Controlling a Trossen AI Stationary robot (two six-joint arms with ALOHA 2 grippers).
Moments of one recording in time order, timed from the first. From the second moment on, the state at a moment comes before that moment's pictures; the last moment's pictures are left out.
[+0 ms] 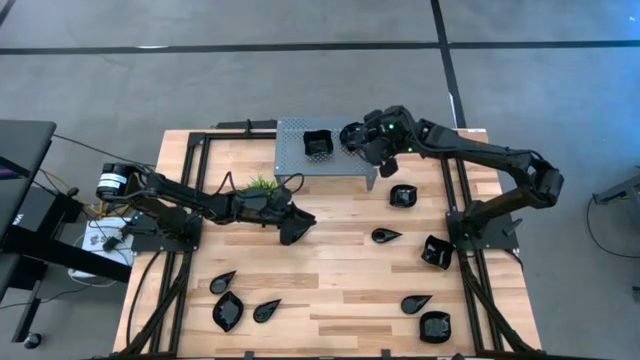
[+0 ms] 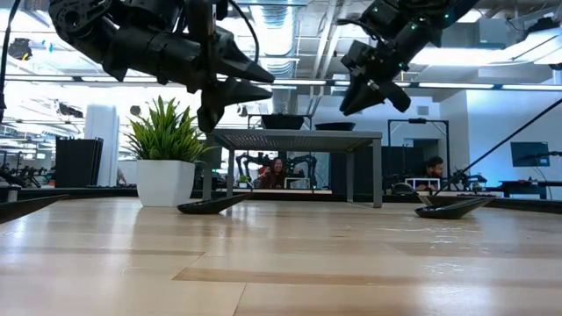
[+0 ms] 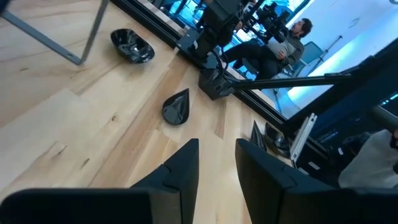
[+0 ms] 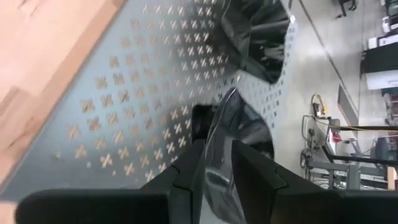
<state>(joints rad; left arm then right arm) -0.05 1.46 0.55 0.68 0.02 -0.60 -0.54 1.36 1.05 -0.38 -0.03 -1.15</state>
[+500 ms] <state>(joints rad) -0.07 1.46 0.55 0.67 0.03 -0.56 -0.56 1.39 1.05 -0.37 -0.06 -0.99</state>
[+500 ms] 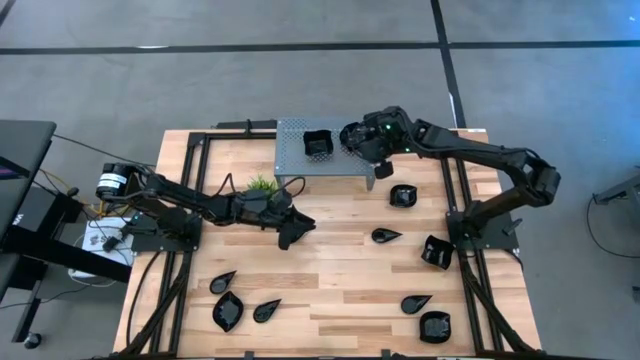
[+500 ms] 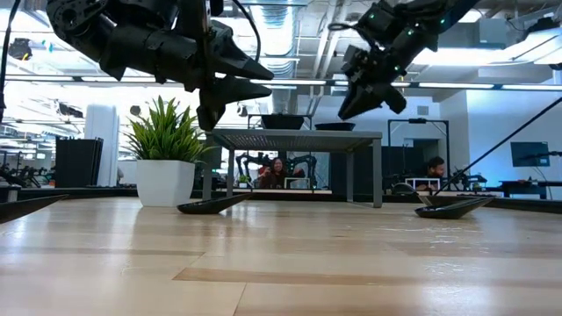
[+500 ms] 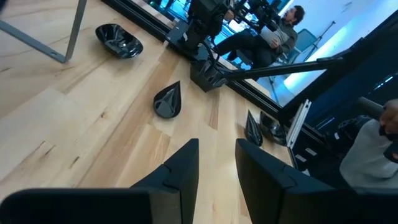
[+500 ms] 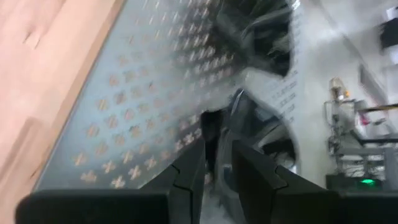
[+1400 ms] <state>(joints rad) -0.07 1.46 0.55 0.67 0.03 -0.56 -0.56 1.48 1.05 -0.30 0.00 -1.05</state>
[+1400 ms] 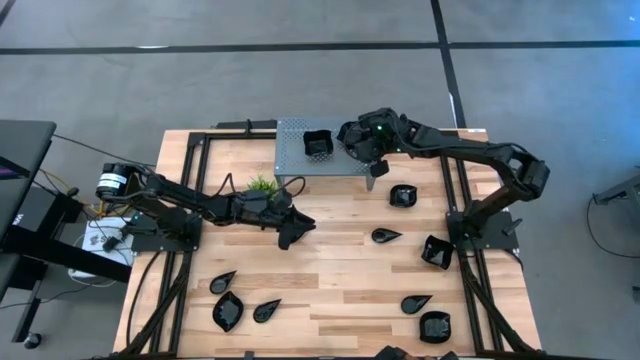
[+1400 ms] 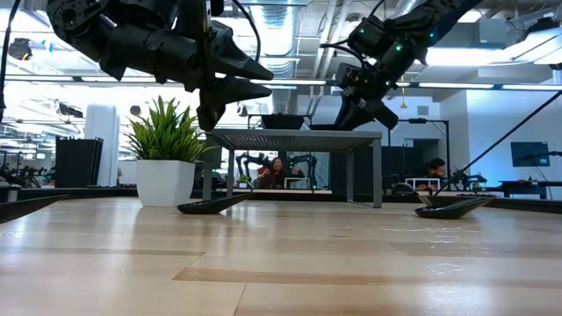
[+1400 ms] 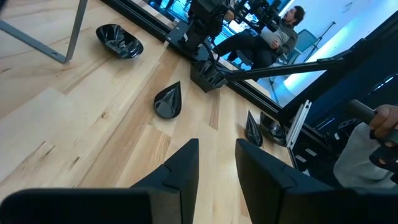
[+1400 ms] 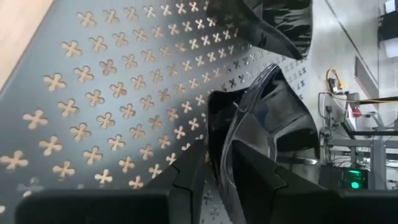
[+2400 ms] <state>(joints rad) -0.07 1.46 0.55 0.67 0.03 -0.56 -0.55 1.48 1.05 -0.32 0.03 -1.09</state>
